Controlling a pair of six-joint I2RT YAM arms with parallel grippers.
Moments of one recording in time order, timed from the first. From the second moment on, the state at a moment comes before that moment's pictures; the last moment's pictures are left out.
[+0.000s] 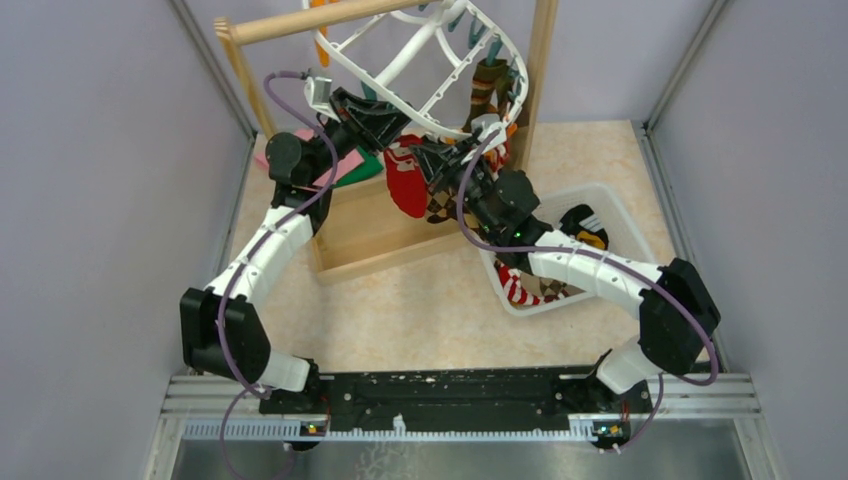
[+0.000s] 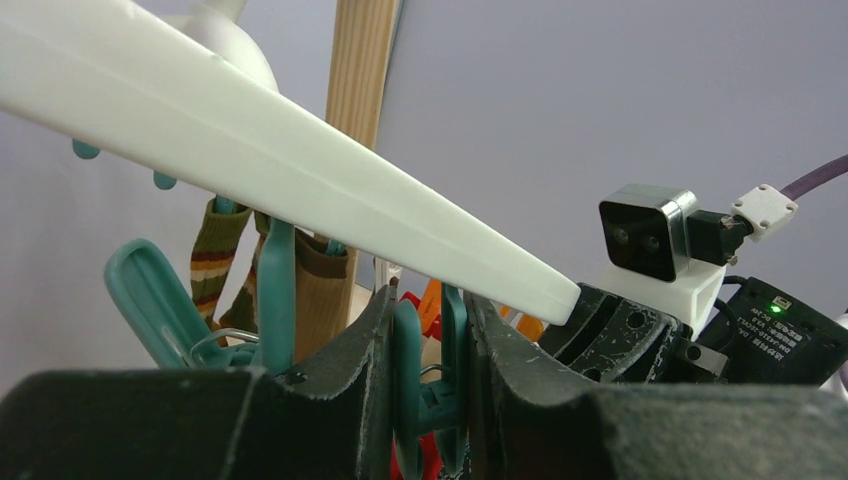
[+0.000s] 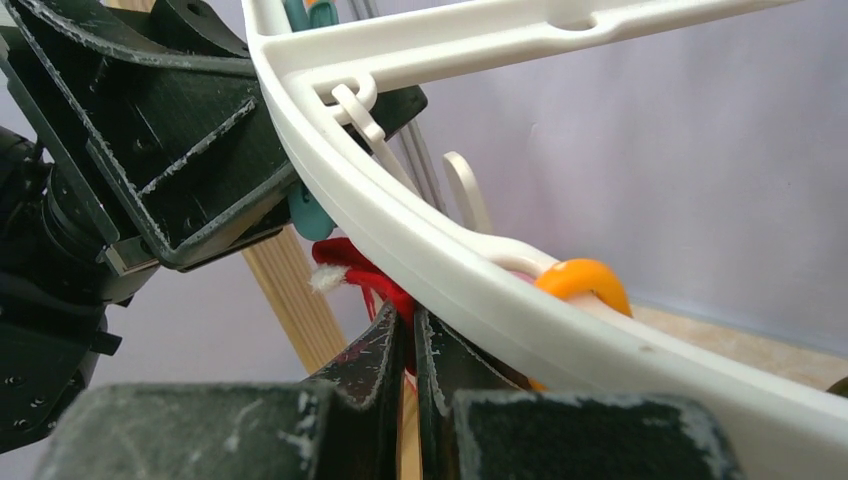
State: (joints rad) left arm -0.26 1.43 1.20 0.83 0.71 -0.70; right arm 0.83 1.52 1.12 0.76 0.11 0.28
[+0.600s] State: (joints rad) left arm -0.25 1.45 1.20 0.89 0.75 -0.71; right arm 0.83 1.52 1.12 0.79 0.09 0.29
